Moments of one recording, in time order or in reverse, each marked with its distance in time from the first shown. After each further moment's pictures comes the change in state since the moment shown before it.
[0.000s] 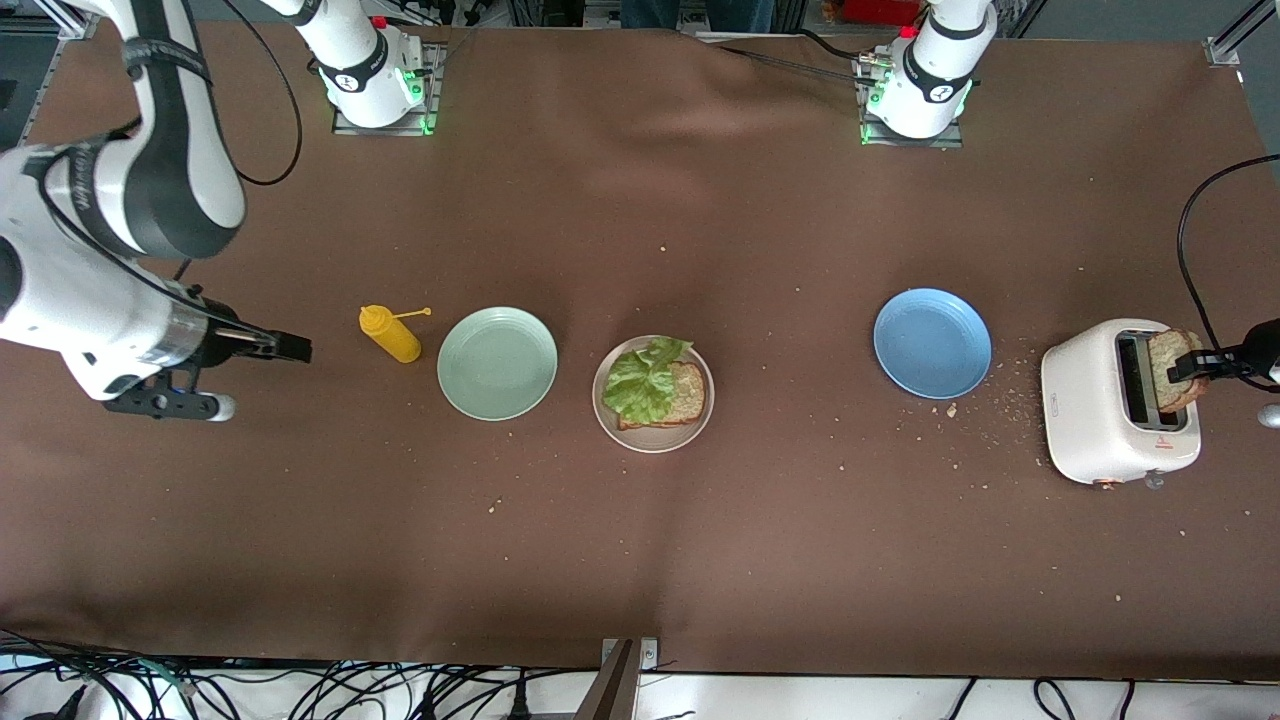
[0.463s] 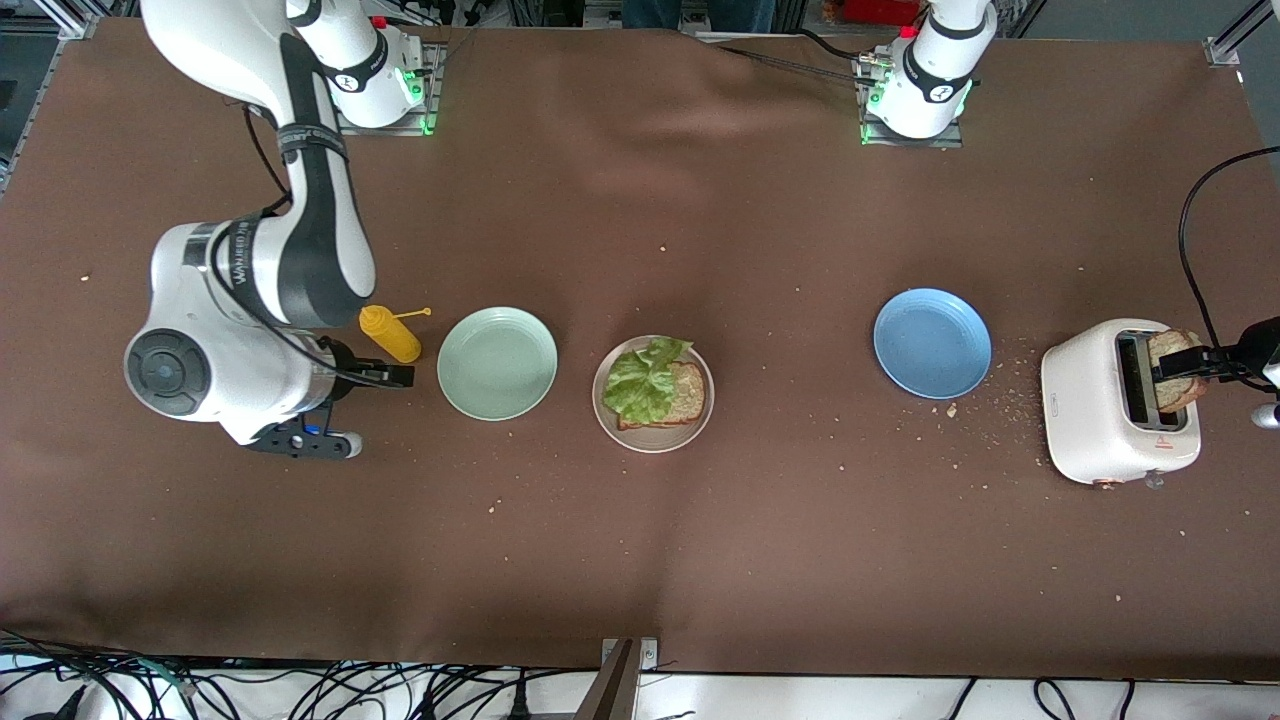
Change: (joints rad) left arm -0.019 -0.011 0.002 -0.001 0.000 -0.004 -0.002; right arm 0.369 0.332 -0.338 0.288 0.215 -0.155 0.006
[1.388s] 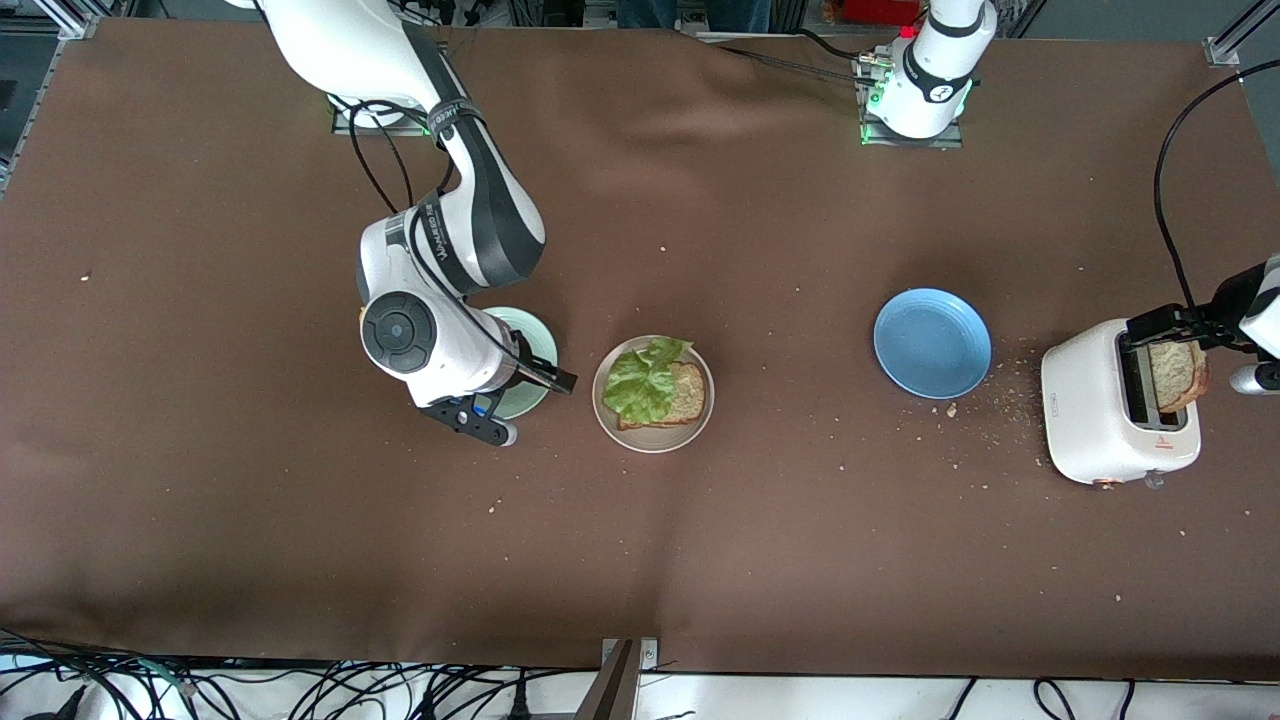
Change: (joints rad) left arm -0.158 -0.177 0.000 0.004 0.000 -0.156 -0.158; right arm 0.202 0.112 0.087 0.098 0.118 0.133 0.501
